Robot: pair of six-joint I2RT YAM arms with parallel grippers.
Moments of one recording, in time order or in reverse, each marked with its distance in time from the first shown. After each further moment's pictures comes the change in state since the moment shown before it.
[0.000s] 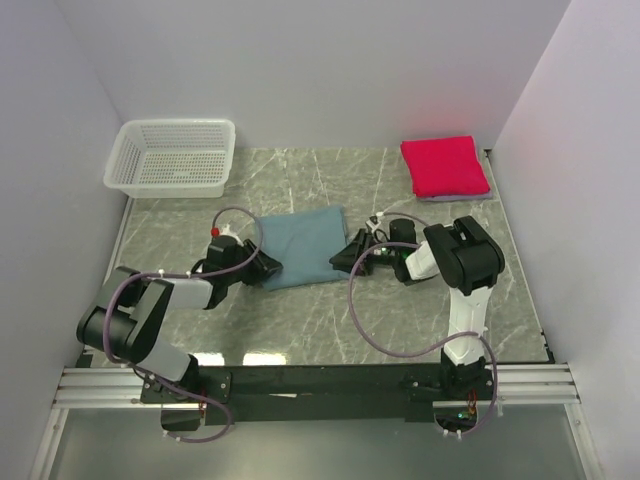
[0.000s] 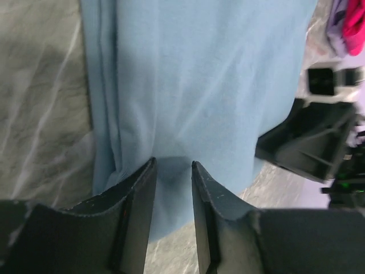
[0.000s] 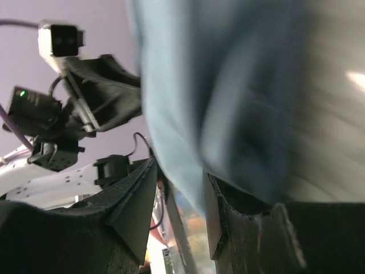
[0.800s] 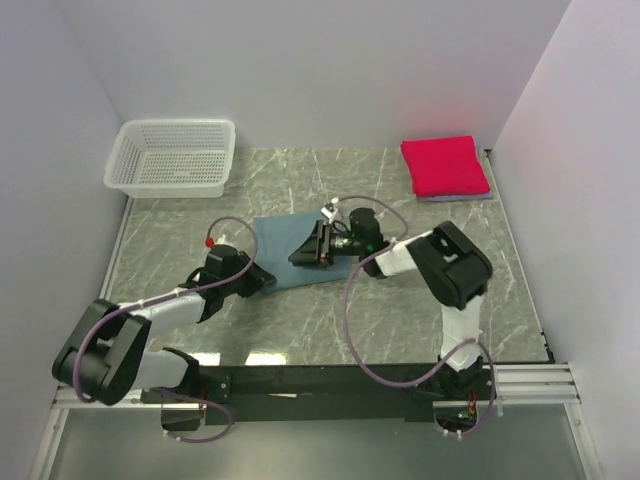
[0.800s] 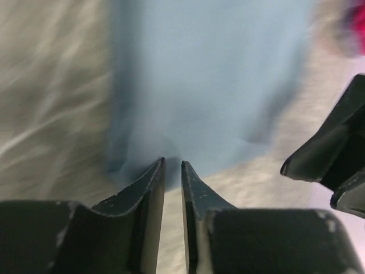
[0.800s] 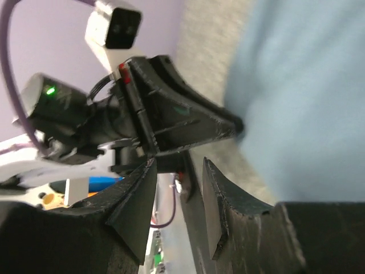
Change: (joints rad) left arm -0.062 -0.254 -0.064 -0.195 -0.112 -0.032; right arm 0.246 -0.108 0.154 -0.051 0.064 0.035
